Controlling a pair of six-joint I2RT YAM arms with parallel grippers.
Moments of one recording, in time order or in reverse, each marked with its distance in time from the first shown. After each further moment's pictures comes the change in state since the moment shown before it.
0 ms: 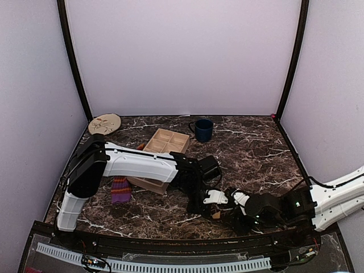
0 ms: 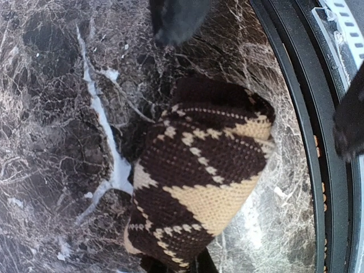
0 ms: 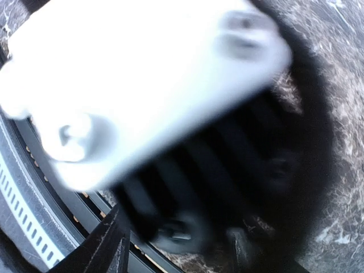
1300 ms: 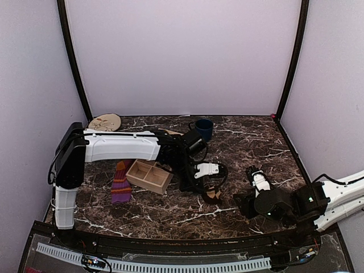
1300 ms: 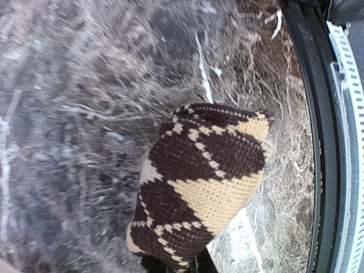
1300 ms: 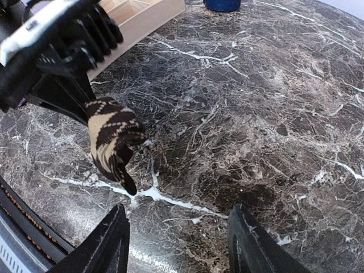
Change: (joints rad) left arm 0.125 -0.122 -0.003 -0.038 0.027 -0.108; right arm 0.055 -0.109 0.064 -0.124 0.443 0.188
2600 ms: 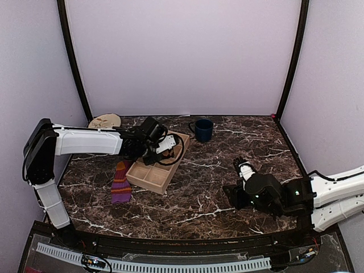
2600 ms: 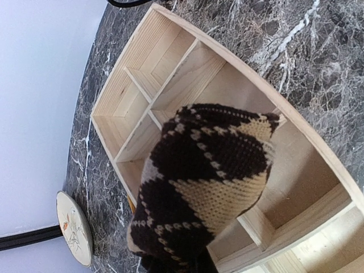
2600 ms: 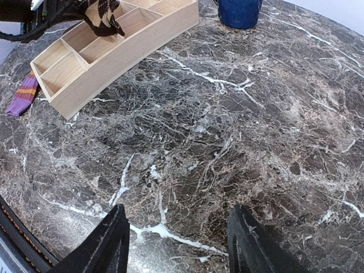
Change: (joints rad) left arm 0.240 -0.298 -0.420 0.365 -0.788 0.081; right arm -0.166 0.146 0.036 0.237 -0.122 -0.225
